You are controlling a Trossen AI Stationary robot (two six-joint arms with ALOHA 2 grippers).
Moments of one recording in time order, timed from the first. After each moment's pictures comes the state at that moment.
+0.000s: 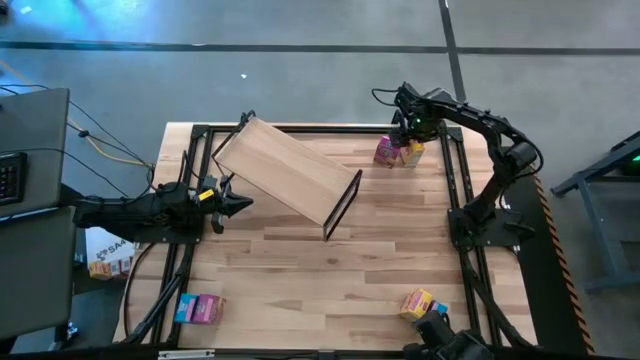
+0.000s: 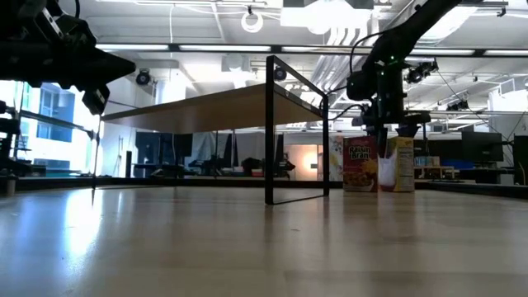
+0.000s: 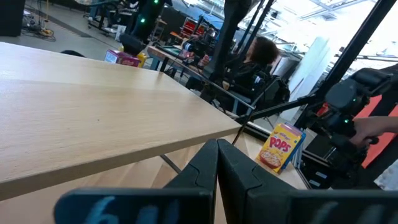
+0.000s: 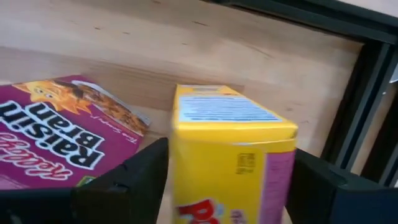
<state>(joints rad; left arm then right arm) 0.01 0.01 0.01 0.02 -0.09 -0.42 -0.94 1.70 1.26 -1.04 0.10 0.39</state>
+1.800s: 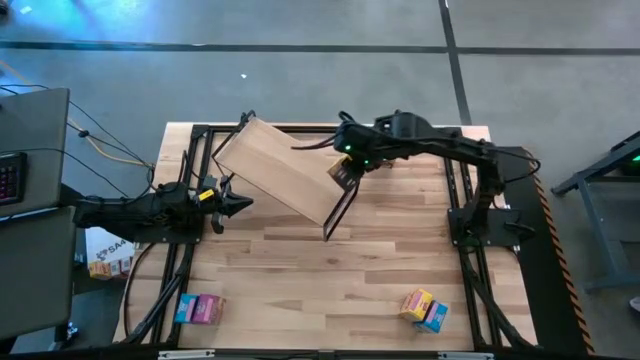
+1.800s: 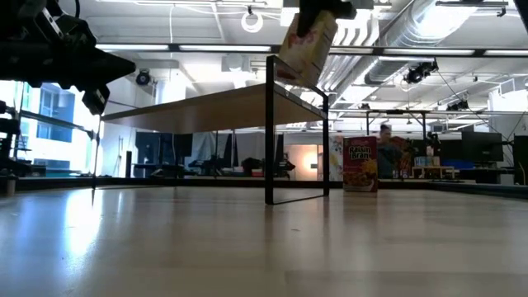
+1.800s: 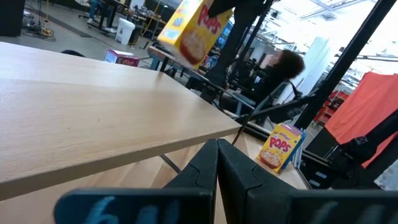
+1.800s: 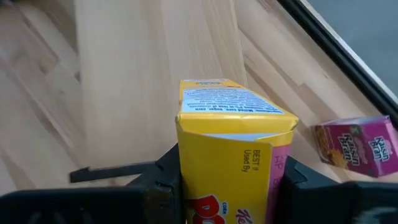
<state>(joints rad) 0.01 0.01 0.01 0.02 -0.09 -0.42 -0.12 1.84 2.13 -1.44 0.19 0.52</state>
